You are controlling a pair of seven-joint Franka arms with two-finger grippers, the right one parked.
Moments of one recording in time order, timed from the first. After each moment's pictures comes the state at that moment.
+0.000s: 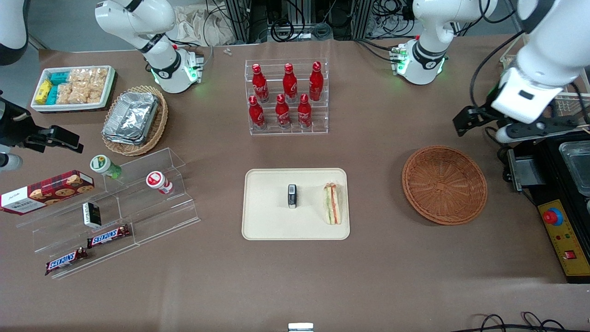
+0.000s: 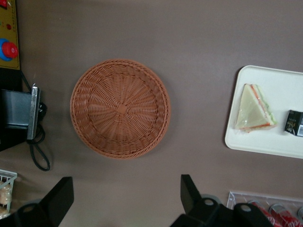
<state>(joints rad) -0.07 -0.09 -0.10 -1.70 0.00 1.62 -0.30</state>
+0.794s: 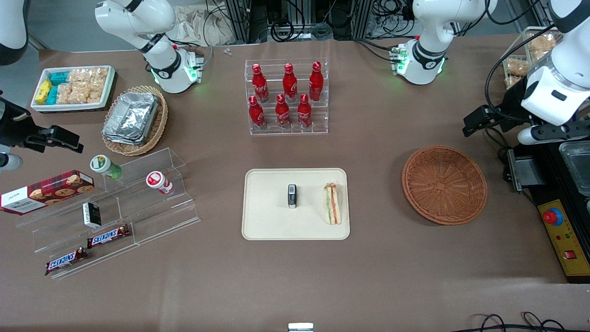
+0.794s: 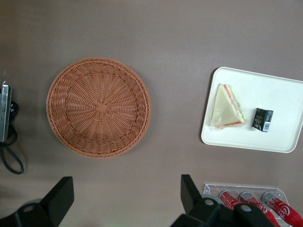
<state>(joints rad) -0.06 -0.04 -0.06 -1.64 -0.12 1.61 -0.26</state>
